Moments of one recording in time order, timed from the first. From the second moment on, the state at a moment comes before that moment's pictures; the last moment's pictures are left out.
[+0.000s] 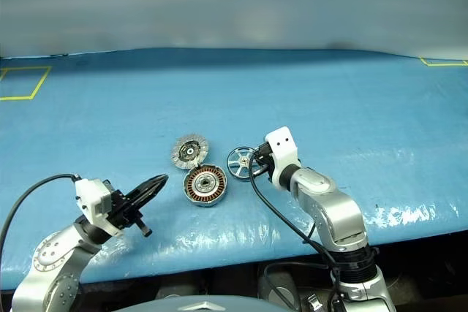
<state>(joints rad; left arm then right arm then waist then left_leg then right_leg) 0.37 0.47 0.11 -0.42 -0.49 0.07 -0.73 -0.22 -0.28 0.13 -0.41 0.29 0.93 0.32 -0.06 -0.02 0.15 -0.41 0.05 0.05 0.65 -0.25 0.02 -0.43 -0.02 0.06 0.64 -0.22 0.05</state>
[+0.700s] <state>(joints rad) 0.40 0.47 0.10 -0.42 -0.43 0.06 -0.76 -0.41 -0.26 0.25 -0.41 0.26 1.21 0.26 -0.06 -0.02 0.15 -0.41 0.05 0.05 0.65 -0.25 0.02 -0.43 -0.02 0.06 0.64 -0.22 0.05</state>
